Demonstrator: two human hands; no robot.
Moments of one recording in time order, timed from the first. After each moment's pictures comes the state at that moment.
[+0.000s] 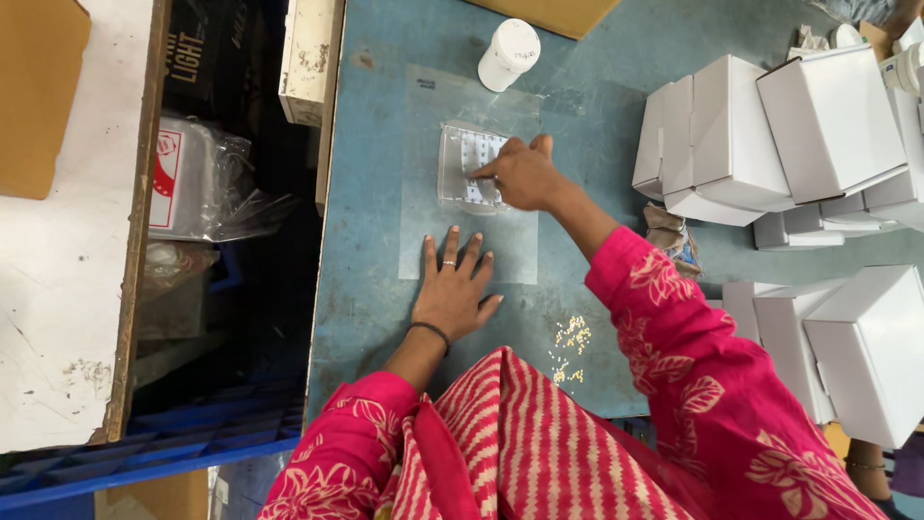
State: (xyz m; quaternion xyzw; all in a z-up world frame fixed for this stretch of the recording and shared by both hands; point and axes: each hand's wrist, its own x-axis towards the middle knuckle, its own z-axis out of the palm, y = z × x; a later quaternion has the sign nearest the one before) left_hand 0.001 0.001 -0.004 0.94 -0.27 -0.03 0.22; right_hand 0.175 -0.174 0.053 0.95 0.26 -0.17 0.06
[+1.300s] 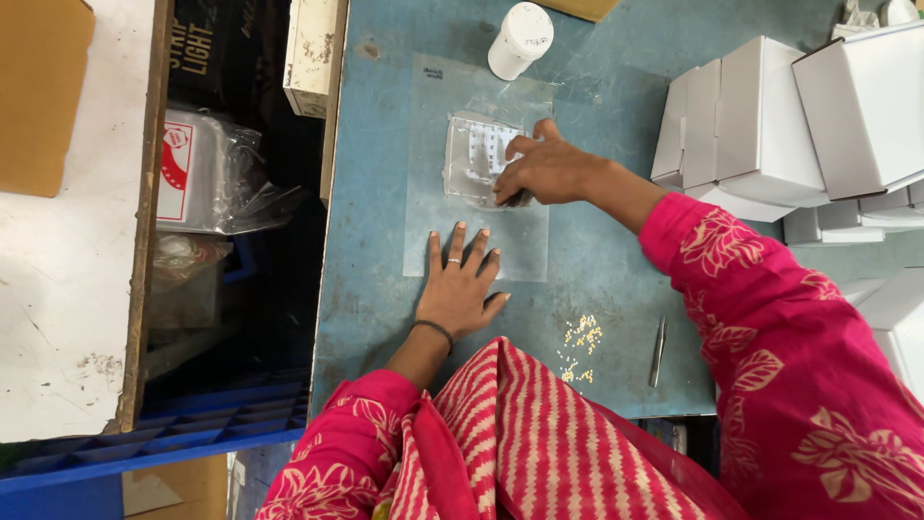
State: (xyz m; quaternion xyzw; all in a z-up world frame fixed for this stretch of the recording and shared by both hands) left_hand 0.000 0.001 -0.003 0.94 -0.27 -0.03 0.22; right_hand 0.174 -0.175 0.114 0.86 0.44 -0.24 0.12
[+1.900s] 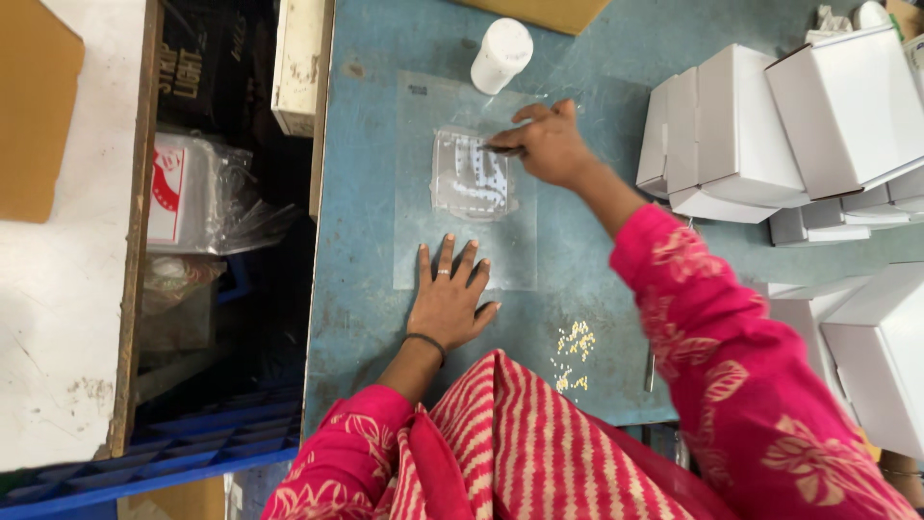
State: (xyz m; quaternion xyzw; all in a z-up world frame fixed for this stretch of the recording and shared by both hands) left_hand 0.000 -0.001 -0.010 0.94 -0.26 -0.02 0.24; right_hand 0.210 -0.221 0.068 0.96 0.29 -0.05 0.01
